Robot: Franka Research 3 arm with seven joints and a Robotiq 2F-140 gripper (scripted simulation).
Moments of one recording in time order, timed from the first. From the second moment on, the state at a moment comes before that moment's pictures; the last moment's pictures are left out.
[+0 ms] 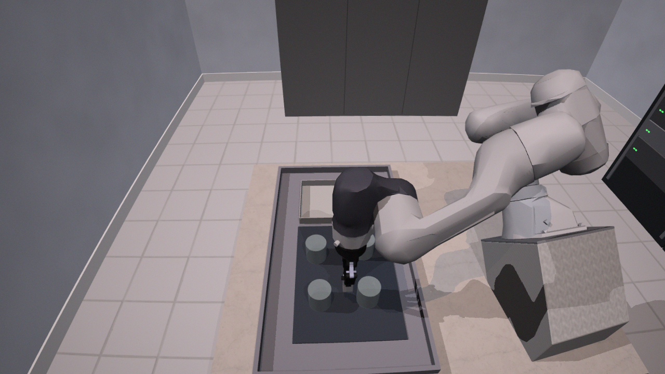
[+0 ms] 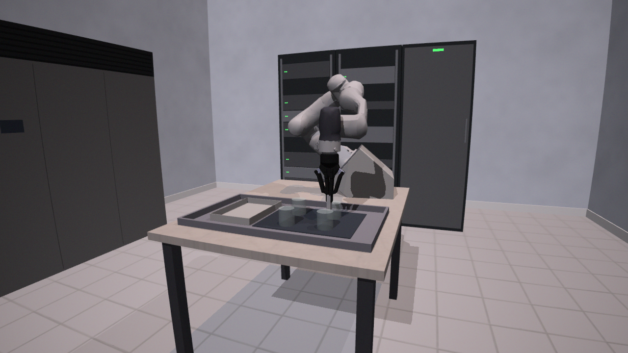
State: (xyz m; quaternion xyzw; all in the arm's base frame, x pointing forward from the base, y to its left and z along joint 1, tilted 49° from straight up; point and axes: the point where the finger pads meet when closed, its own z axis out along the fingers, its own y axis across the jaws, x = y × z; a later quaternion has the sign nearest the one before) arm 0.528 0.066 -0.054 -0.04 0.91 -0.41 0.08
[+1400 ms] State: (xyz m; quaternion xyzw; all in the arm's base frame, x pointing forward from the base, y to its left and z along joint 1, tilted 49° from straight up) arm 0.525 0.064 -0.054 -0.04 0.91 -0.41 0.08
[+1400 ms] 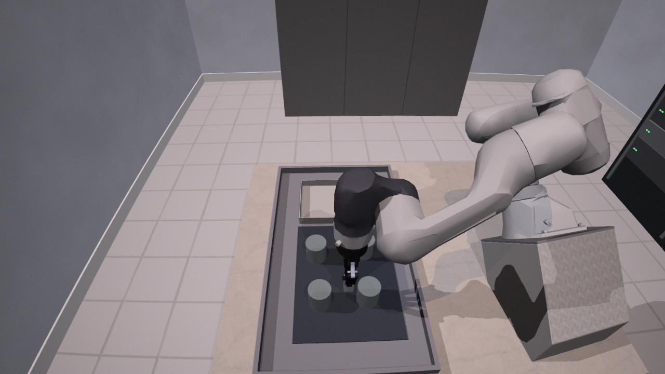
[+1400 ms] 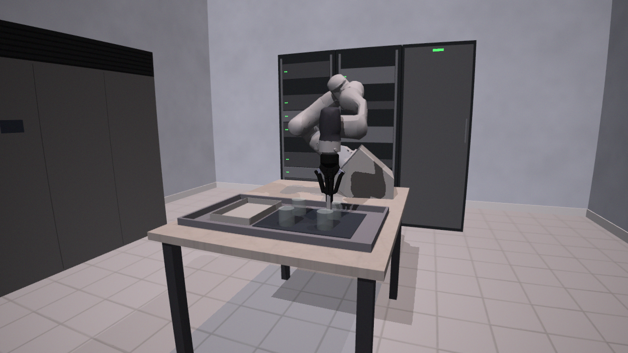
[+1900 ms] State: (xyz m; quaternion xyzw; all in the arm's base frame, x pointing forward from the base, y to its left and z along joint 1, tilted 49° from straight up) arm 0.524 0.064 -0.054 -0.04 0.91 -0.41 0.08
